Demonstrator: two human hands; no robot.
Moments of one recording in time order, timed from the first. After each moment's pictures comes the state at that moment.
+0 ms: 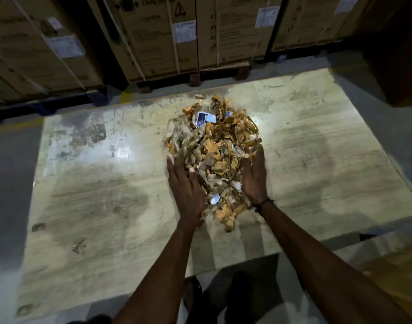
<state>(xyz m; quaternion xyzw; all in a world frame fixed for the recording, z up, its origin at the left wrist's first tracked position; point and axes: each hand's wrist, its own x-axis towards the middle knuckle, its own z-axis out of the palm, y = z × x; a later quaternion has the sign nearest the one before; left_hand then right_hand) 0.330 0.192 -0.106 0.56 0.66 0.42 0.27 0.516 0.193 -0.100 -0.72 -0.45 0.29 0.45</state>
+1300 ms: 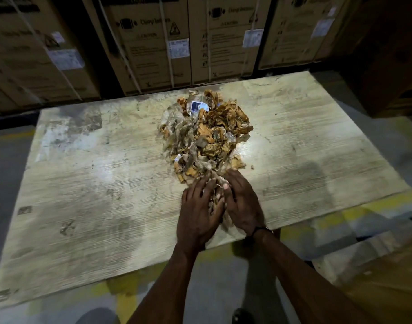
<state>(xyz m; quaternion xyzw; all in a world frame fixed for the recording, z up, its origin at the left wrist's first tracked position) 0.323 0.073 -0.112 0.78 0.53 0.26 0.20 0.485 0.073 -0.120 -0.67 -0.64 0.16 0.33</state>
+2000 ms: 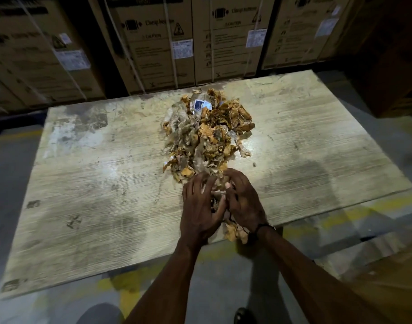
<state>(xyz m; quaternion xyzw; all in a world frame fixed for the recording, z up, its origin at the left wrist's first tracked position) 0.325 0.070 -0.106 0.77 0.54 0.29 0.18 0.484 0.068 -0.112 -0.63 -0.65 0.18 0.39</state>
